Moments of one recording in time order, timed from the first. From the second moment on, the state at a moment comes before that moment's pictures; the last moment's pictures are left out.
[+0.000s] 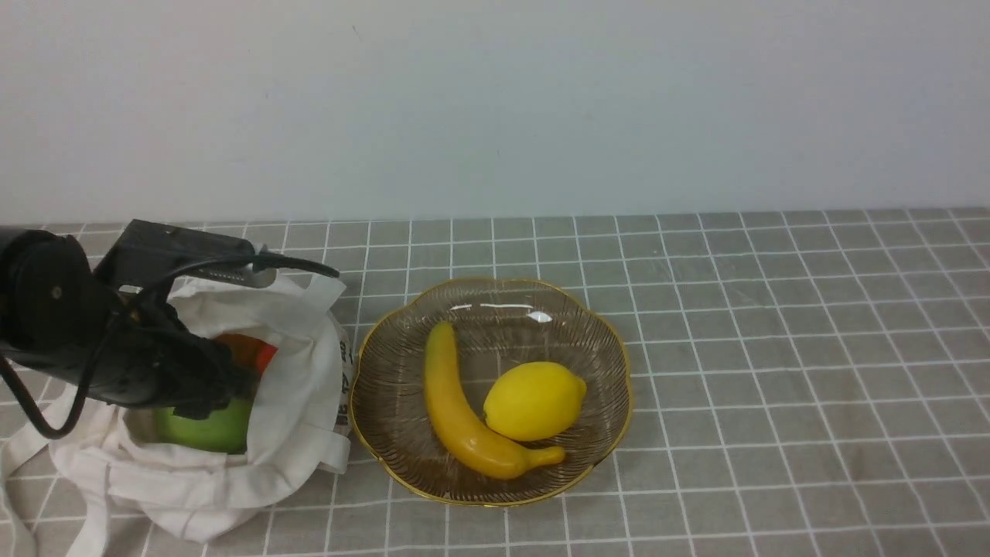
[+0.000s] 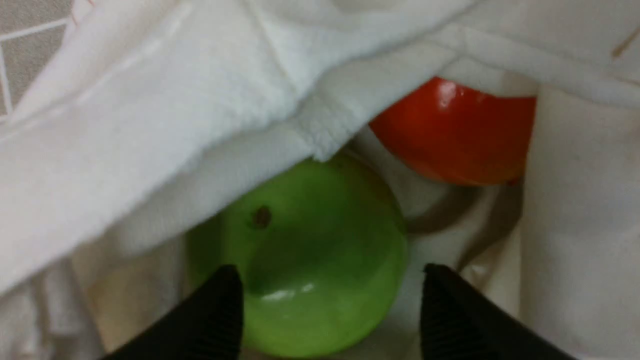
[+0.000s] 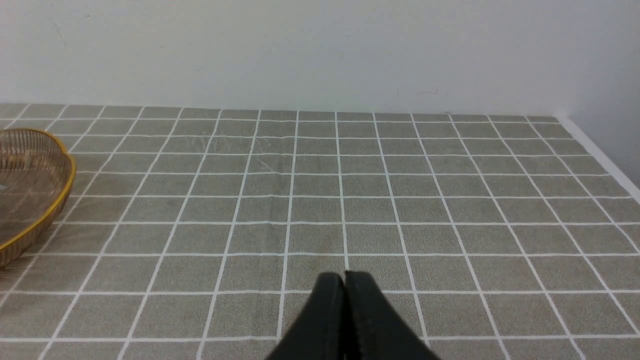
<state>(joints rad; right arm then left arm) 0.00 -0.02 0.03 -0.11 0.36 0.07 -0.09 1.51 -0.86 0.03 0.52 0.07</state>
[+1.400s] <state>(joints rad) 0.00 -0.02 0.03 -0.11 0.36 0.07 -0.09 1.37 -0.87 0.15 0.70 -0.10</state>
